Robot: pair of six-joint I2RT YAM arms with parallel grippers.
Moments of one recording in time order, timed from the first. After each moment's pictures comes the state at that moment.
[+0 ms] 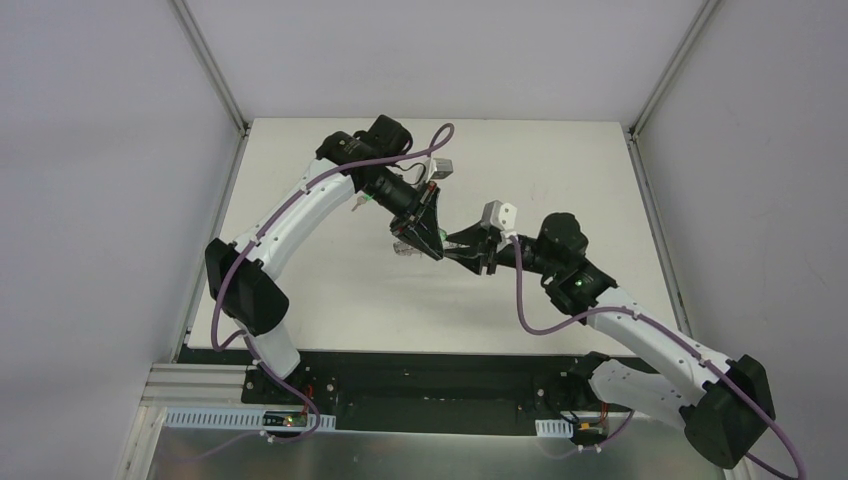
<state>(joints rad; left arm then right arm) -0.59 1.72 1.78 -1.23 1.04 -0.41 0.69 0.97 0.67 0.27 -0.64 -0.17</state>
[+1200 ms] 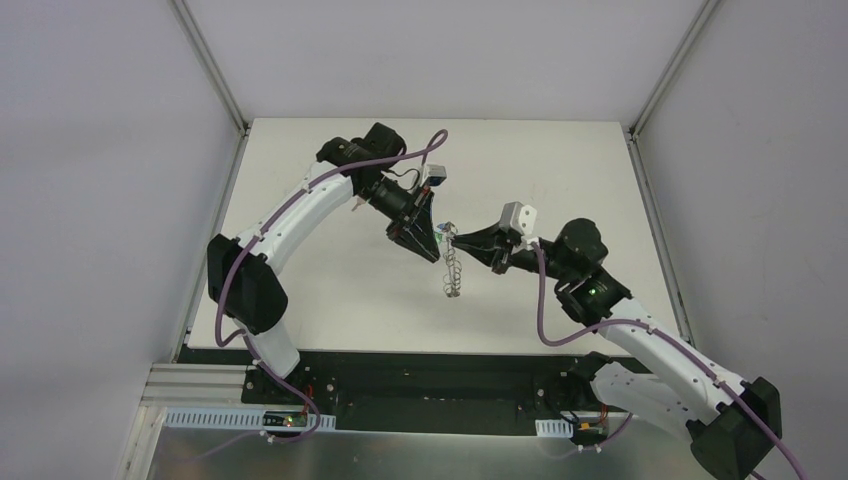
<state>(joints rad) -0.54 1.72 1.69 -1.20 1.12 -0.41 0.67 0.88 0.67 0.29 -0.63 -0.14</state>
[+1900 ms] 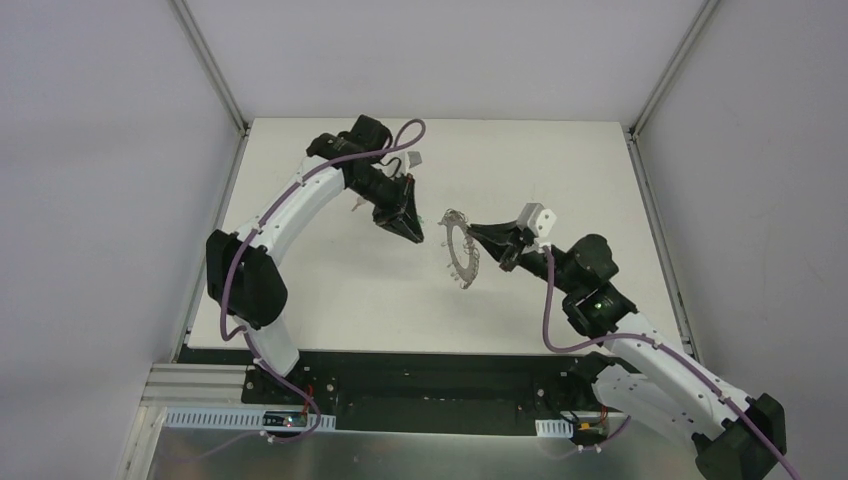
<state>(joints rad) -0.48 1.73 1.67 -1.13 0.84 -0.42 0.67 0.81 0.57 0.39 -0.43 -0.10</state>
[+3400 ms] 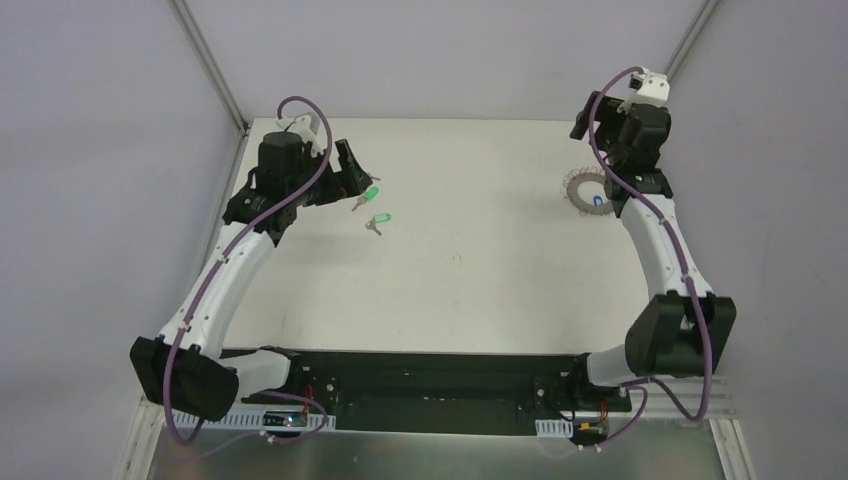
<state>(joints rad) -0.24 1.24 1.20 -0.48 0.14 -0.49 -0.02 1.51 1.30 0.01 0.12 0.16</state>
